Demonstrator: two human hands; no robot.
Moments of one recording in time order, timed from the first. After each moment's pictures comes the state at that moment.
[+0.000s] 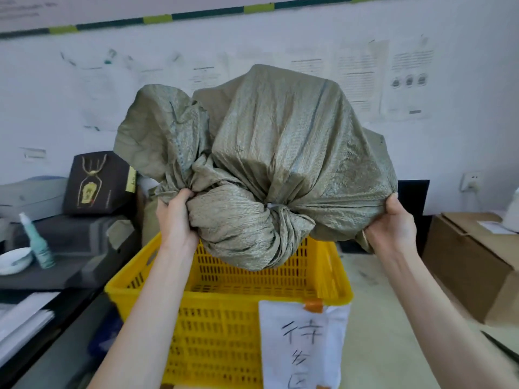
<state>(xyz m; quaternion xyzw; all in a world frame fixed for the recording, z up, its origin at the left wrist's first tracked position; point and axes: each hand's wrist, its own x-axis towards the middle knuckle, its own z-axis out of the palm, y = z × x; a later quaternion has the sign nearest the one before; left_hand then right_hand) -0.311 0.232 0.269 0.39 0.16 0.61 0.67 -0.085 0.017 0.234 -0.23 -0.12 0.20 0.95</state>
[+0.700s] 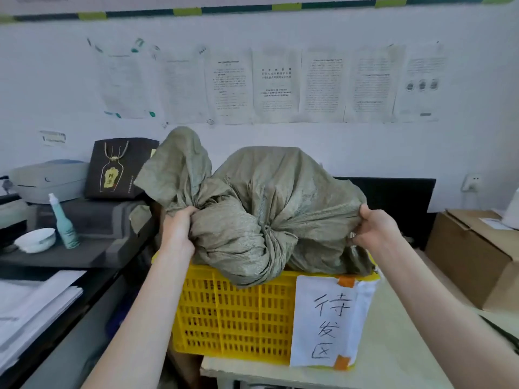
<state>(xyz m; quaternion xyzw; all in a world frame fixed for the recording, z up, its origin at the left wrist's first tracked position) -0.406 0.291 0.230 0.41 0.37 0.47 0.69 -0.169 0.059 0.233 -0.48 -0.02 0.31 0.82</state>
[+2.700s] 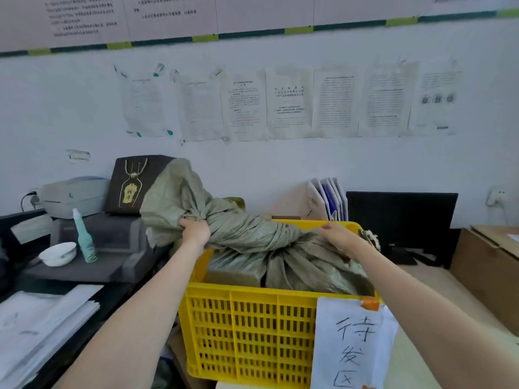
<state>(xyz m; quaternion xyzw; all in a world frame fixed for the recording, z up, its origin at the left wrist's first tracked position) -0.376 0.364 0.222 0.56 0.50 0.40 0.52 -0.138 0.151 0.201 -0.83 -0.34 0.17 0.40</state>
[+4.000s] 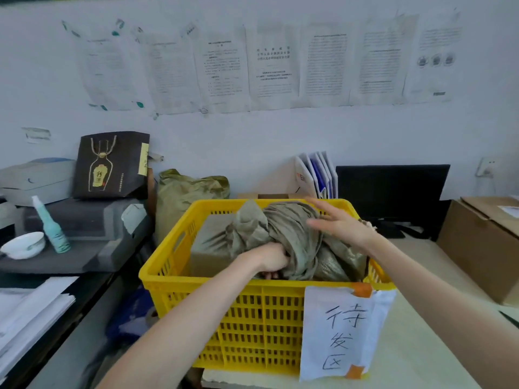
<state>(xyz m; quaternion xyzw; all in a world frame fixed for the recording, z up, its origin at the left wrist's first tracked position) -0.270 0.254 0.160 0.93 0.23 -0.10 0.28 -0.132 0.117 0.190 -0.73 -0.47 0.20 0.46</state>
